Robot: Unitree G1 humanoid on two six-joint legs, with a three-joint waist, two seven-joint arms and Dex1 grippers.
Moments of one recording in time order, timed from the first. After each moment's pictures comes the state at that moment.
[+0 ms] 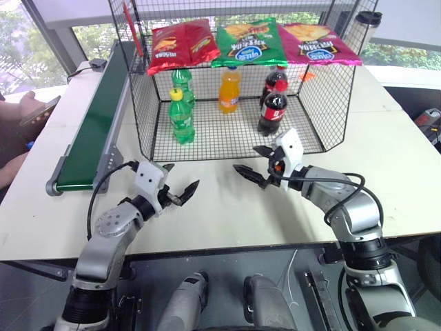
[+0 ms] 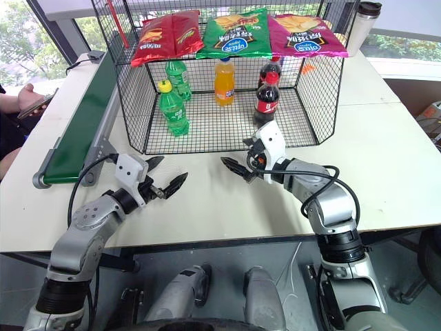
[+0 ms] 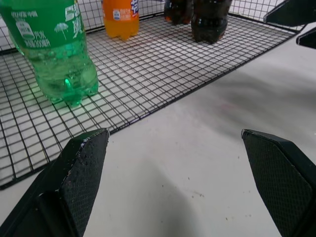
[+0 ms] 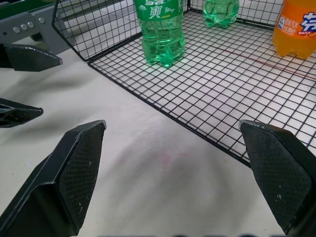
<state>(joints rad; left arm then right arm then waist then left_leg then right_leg) -0.09 0.38 0.01 -0.34 -0.27 0.41 -0.49 -0.45 -0.41 0.05 -0.19 0.36 0.67 0.63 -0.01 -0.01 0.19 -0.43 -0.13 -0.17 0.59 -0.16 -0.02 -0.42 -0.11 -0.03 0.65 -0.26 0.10</state>
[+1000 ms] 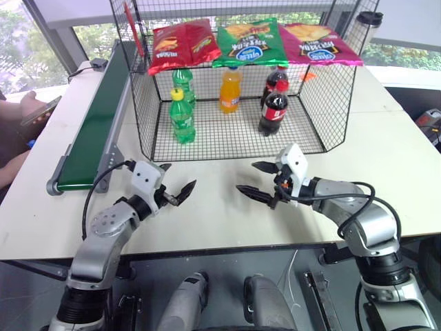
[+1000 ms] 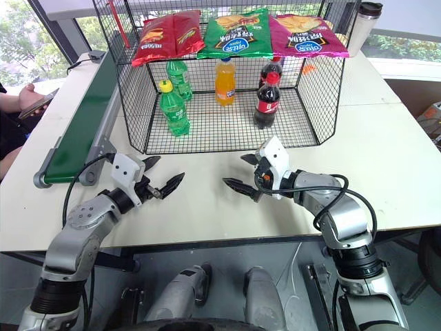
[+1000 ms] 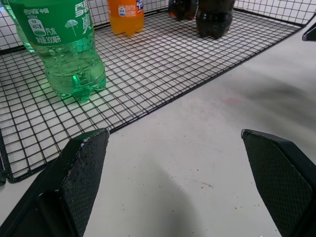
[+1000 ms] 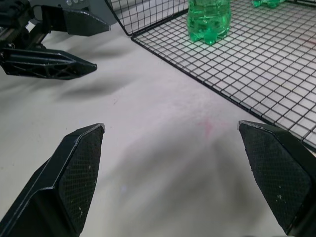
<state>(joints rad) -0.09 0.41 0.03 -0.35 -0.29 0.41 -0.50 -0.35 -0.52 0.07 -0.28 0.40 0.67 0.77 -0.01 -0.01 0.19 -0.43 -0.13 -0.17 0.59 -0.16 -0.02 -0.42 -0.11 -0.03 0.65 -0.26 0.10</state>
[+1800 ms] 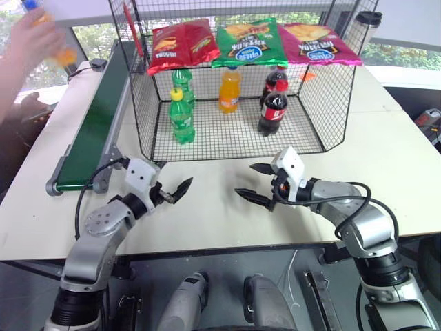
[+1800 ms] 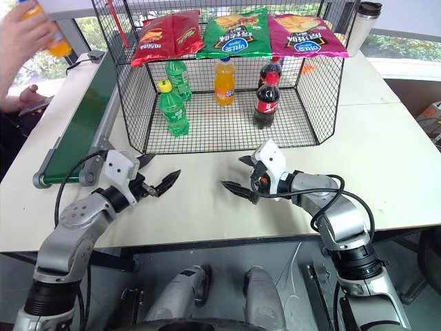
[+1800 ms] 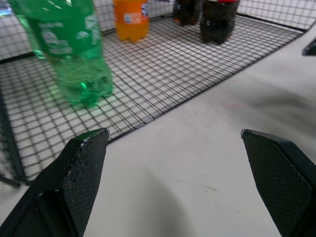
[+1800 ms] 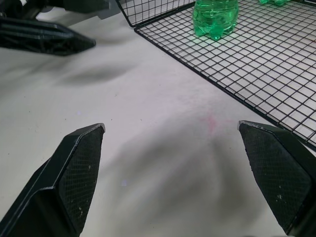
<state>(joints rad) -0.09 0.43 0.07 -0.40 -0.31 0.45 -0.48 -0.35 -0.53 0.10 -0.28 0.37 0.63 0.77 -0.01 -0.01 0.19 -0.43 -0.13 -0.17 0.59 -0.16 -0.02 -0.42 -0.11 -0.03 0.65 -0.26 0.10</state>
